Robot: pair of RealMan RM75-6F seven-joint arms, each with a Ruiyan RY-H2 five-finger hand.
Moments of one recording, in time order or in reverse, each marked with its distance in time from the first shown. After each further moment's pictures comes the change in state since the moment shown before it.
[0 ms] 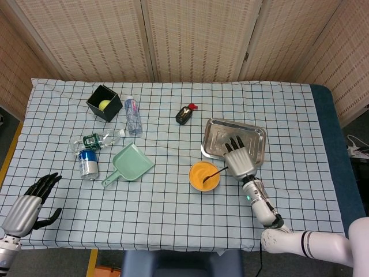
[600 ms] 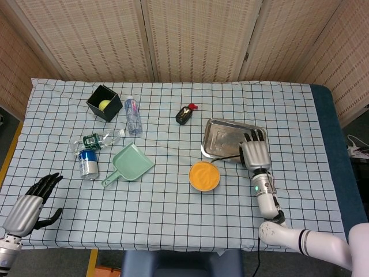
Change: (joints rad) left arm -0.003 -0.003 0.001 -0.003 0.001 -0.006 0.009; right arm -0.048 -0.038 0.121 0.080 0.164 0.035 0.144
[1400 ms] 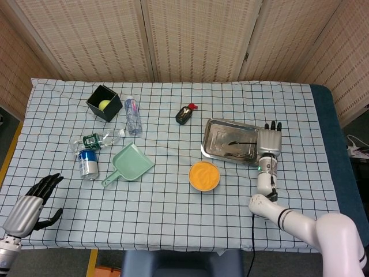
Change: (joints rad) left arm -0.001 0.006 0.005 0.000 0.010 0.003 -0.016; right arm 0.154 -0.198 0.033 0.510 0.282 -0.086 -0.141
